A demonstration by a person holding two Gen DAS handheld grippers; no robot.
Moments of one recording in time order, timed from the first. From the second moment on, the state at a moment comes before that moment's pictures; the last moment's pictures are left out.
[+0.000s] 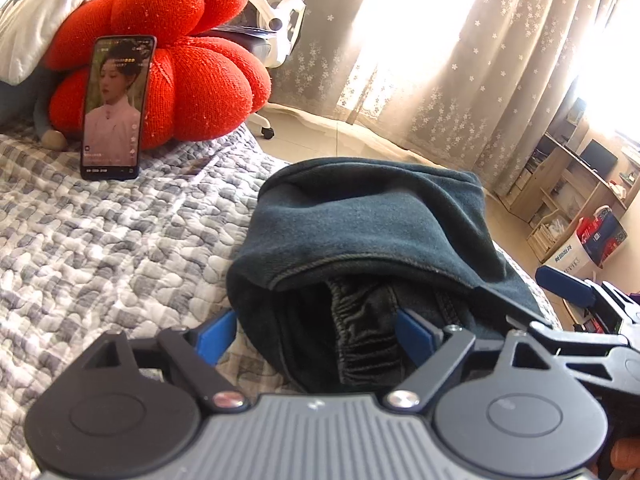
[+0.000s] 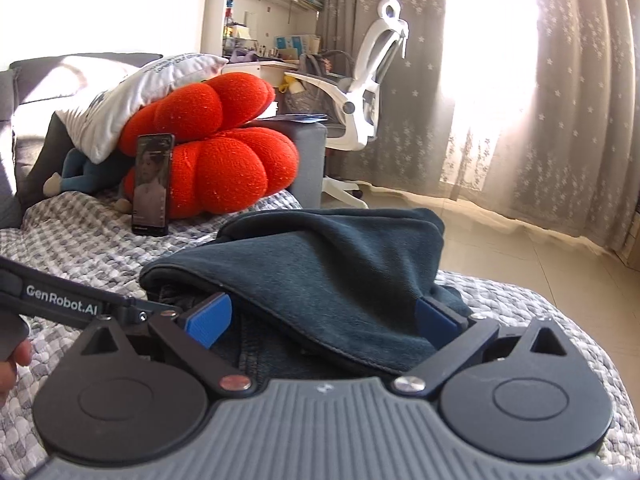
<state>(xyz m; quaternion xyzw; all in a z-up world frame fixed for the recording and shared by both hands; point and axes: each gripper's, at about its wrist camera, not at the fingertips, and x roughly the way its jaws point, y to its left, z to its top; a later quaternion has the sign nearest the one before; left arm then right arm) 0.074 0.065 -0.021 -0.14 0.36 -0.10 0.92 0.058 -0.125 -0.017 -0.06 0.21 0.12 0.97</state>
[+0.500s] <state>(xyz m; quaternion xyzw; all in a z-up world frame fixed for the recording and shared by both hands) 0.072 0.085 -0.028 -0.15 0.37 -0.08 0.91 0.078 -0.108 -0.025 -0.03 0.23 0.14 0.96</state>
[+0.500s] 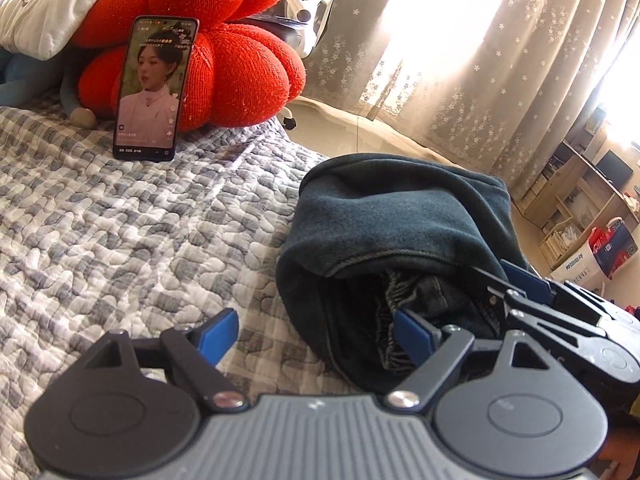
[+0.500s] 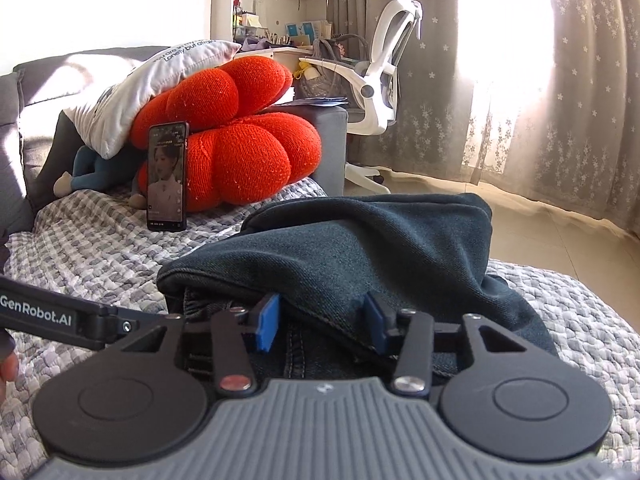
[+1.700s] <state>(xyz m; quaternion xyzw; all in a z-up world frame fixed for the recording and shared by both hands) 0.065 0.052 -0.018 -0.14 0.32 -0.15 0.93 0.041 -0.157 0.027 0.06 0.13 0.06 0.99</state>
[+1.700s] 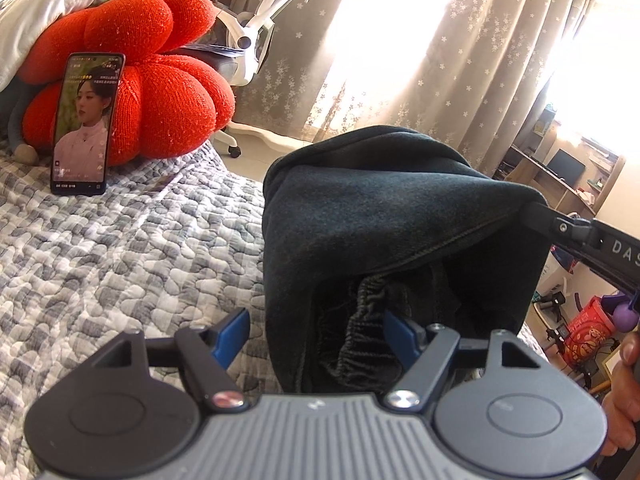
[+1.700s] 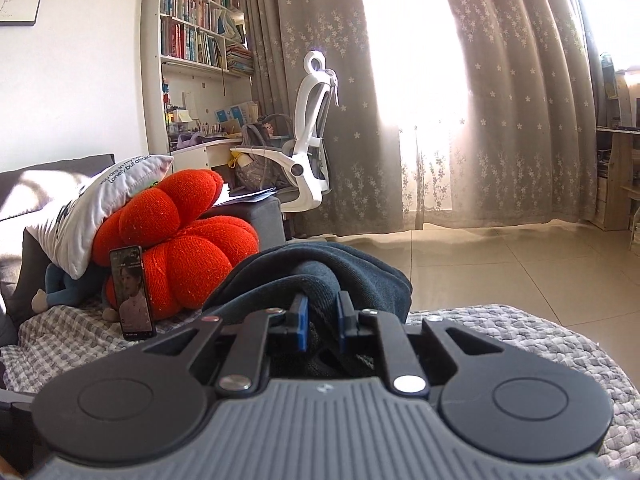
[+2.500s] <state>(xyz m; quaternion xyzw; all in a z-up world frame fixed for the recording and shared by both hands) 0.077 0.051 -0.019 -0.15 0.31 -0.14 0.93 0.045 -0.181 0.027 0.09 0.14 0.01 0.99</state>
